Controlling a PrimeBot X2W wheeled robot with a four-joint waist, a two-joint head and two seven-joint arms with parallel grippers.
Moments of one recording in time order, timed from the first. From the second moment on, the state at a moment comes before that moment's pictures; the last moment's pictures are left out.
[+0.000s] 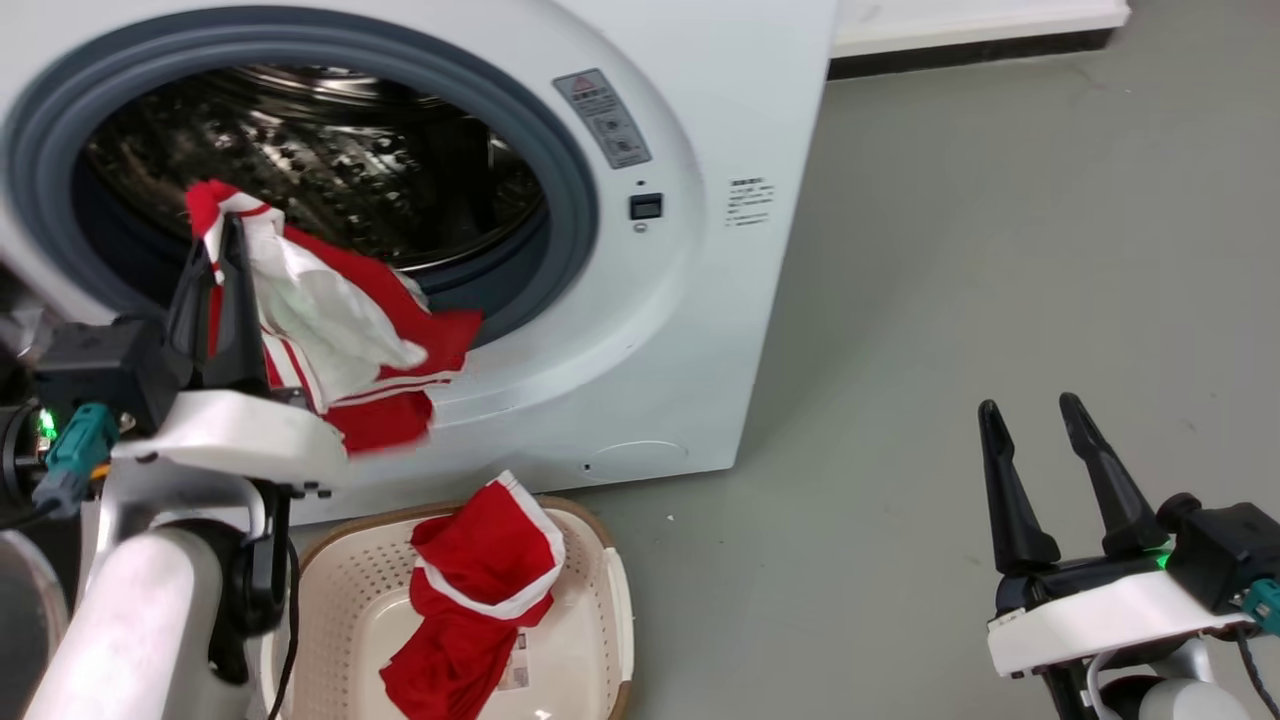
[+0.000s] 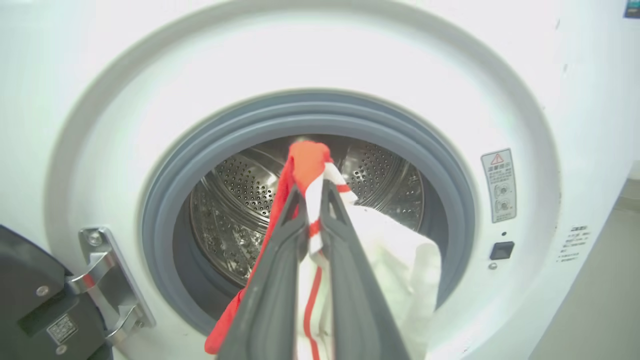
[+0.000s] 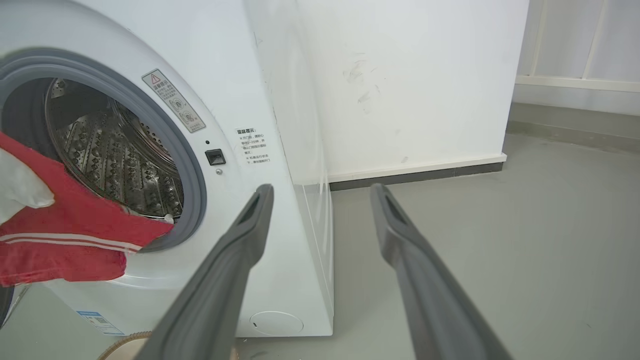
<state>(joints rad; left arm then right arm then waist) -0.32 0.42 -0.18 -0.13 -0.34 0.28 0.03 -0.01 -0.05 0.03 -0.09 0.23 0.13 -0.11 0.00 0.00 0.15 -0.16</state>
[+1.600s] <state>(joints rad) -0.41 0.18 -0.19 0.78 -0.50 0.21 -0.25 -0.18 -0.08 0.07 -0.14 0.26 0.13 -0.12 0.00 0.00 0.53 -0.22</state>
